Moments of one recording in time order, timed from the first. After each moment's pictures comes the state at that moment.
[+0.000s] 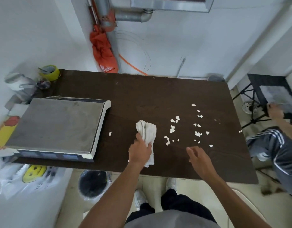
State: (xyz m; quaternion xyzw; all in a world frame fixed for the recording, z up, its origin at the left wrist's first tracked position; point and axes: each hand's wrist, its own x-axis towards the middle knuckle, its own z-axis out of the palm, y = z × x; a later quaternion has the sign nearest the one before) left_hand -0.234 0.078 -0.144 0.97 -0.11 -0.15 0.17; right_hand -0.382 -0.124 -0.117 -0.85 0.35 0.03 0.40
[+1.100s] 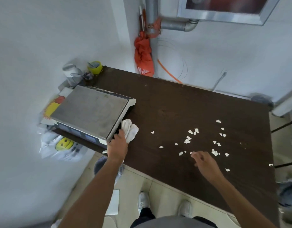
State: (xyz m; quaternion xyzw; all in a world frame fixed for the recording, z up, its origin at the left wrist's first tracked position) left_hand -0.216 0.180 -0.133 0.99 0.02 -0.08 -0.07; right_hand -0.337 -0.157 -0.111 -0.87 0.24 0.10 0.43
